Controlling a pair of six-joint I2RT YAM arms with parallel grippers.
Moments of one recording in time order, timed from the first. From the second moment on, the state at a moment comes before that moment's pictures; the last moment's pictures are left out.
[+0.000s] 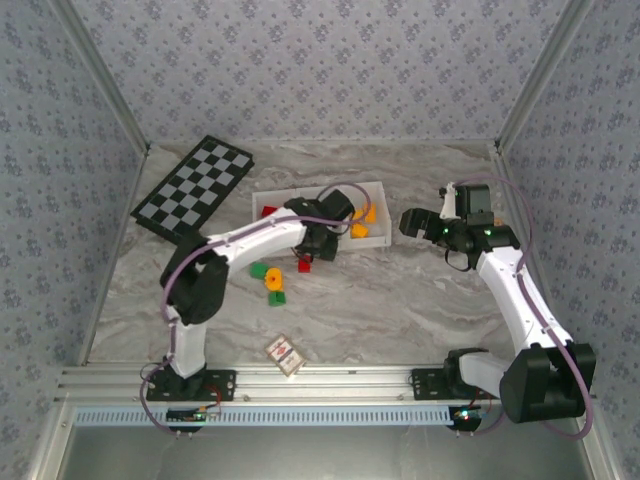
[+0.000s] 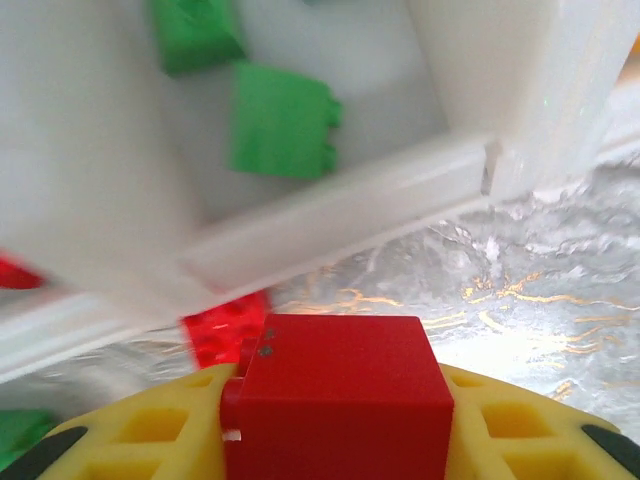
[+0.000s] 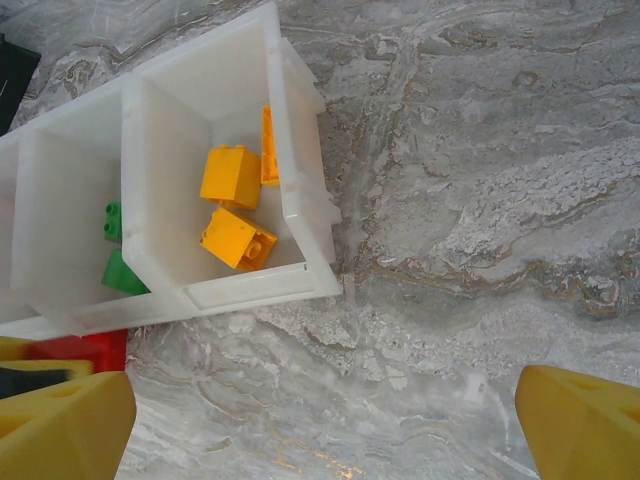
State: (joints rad) left arm -0.83 1.92 1.57 -0.92 -0.18 -0.55; right arm 0.09 1.16 0.96 -0.63 -0.25 0.32
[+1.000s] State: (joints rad) left arm -0.49 1.96 1.60 -0.89 -0.22 -0.39; right arm 0.07 1.16 0.96 -0.63 -0.26 0.33
